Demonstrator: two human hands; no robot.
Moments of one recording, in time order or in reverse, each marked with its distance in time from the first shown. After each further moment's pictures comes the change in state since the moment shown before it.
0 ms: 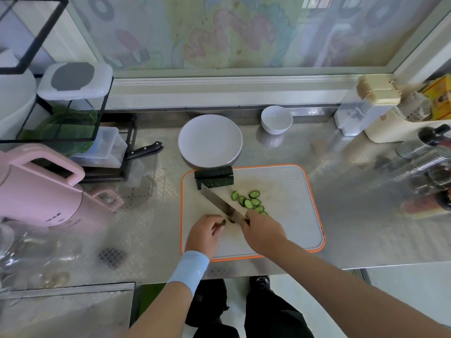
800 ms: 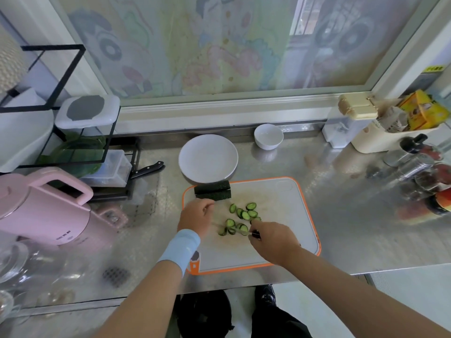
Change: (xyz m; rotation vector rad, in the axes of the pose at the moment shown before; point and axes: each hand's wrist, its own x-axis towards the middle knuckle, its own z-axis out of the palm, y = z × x) left_hand 0.059 0.050 -0.055 0.160 -0.050 -0.107; right_hand -0.020 0.031 -0.026 -0.156 0.096 -0.209
